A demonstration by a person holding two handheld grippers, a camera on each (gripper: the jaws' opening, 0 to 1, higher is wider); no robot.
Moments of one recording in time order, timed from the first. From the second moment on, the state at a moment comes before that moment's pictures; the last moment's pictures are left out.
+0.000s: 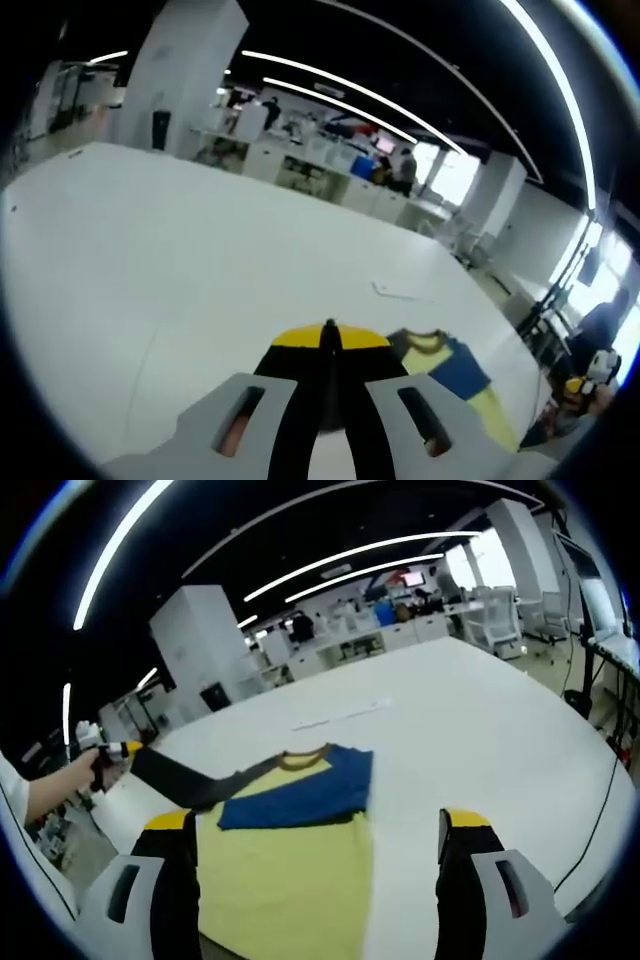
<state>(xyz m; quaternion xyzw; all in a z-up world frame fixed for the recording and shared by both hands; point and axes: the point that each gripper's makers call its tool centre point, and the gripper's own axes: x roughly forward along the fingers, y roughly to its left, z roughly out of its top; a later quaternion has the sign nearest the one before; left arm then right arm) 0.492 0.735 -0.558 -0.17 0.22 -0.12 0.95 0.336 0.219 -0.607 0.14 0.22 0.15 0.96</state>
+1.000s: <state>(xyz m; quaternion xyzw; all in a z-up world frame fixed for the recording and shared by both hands) 0.486 0.622 -0.493 -0.19 0.18 -0.21 0.94 0.290 0.197 -0.606 0.13 0.21 0.15 0.96</state>
